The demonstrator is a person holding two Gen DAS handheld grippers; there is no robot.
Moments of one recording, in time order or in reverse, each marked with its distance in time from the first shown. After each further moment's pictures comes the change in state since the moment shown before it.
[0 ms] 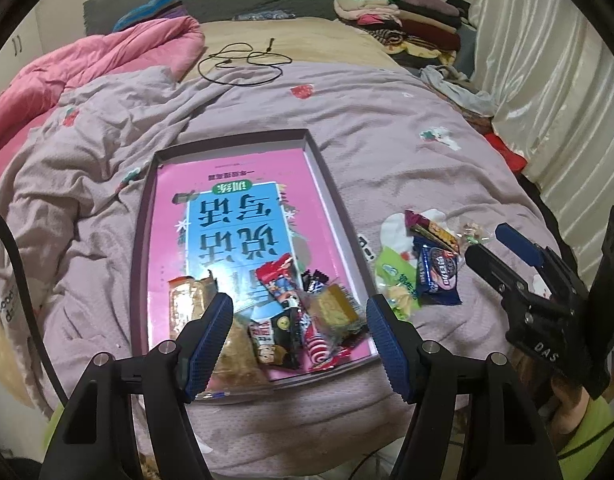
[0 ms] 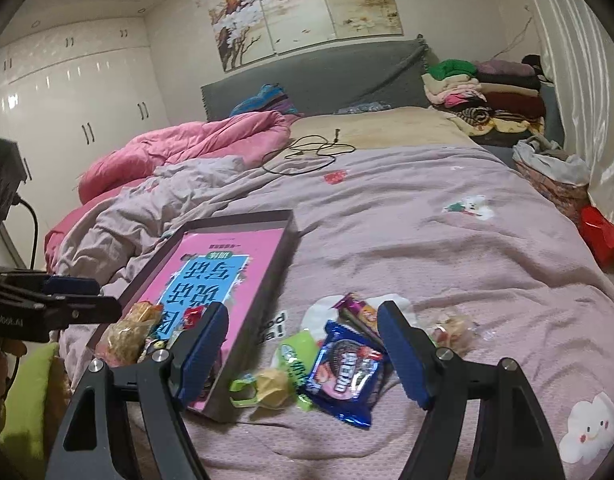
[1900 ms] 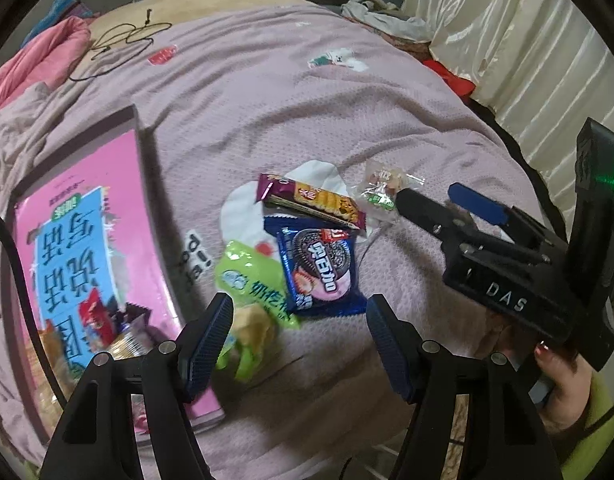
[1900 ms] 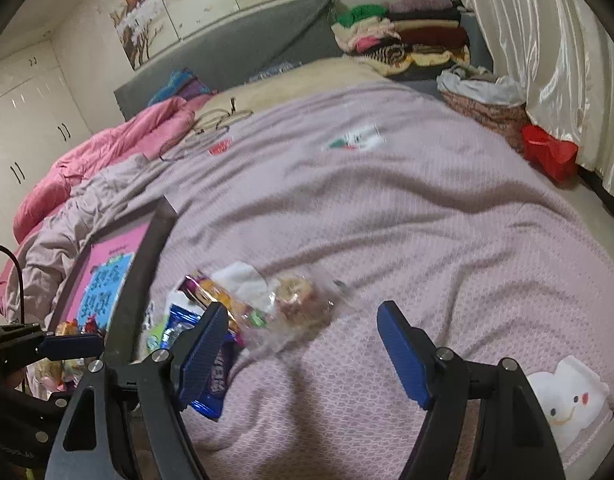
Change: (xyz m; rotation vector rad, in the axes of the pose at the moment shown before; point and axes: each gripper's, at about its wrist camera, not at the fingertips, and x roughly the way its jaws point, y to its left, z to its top) left arm 0.090 -0.132 0.015 0.215 0.187 -0.142; right arm 0.023 -0.112 -0.019 0.244 0.148 -0.172
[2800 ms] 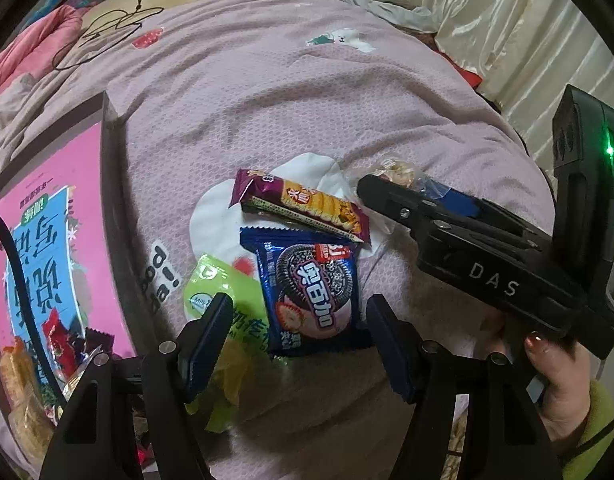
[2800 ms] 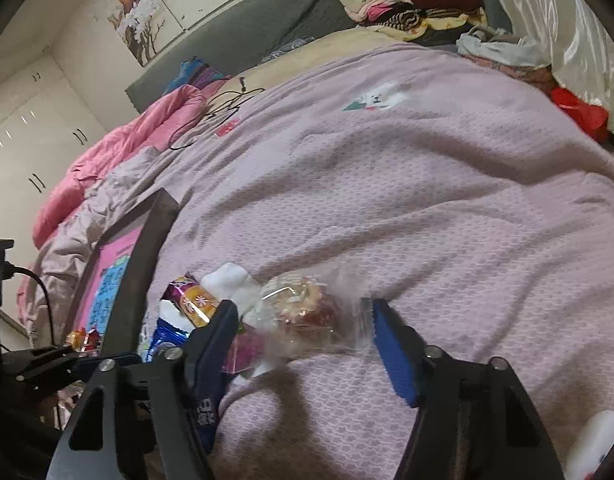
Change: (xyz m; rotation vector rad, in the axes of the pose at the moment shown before) left arm 0.042 -0.004 0.016 -0.016 0.037 -0.003; right arm 0.053 -0.016 0.011 0.058 0.078 0.148
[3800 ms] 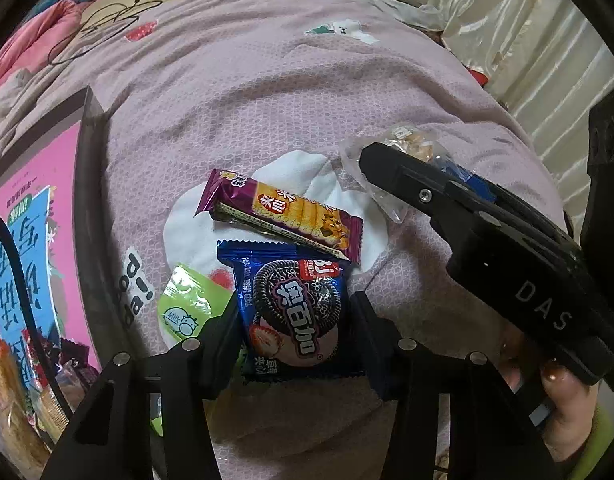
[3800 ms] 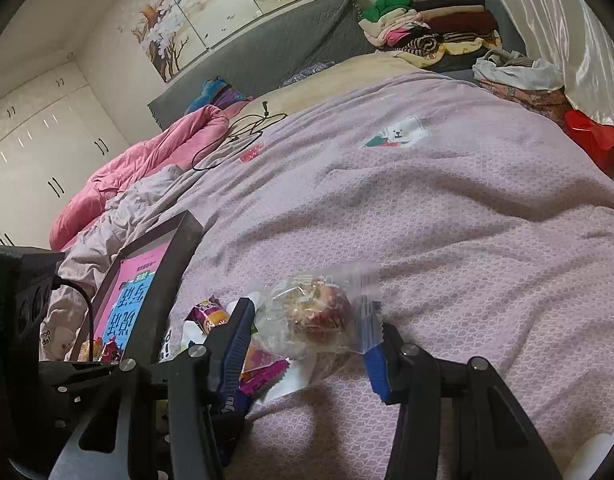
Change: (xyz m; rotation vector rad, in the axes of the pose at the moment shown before) left arm 0.019 -0.010 0.005 -0.013 0.011 0.014; right arm -0.013 0.007 0.008 -0.046 -0.094 0.054
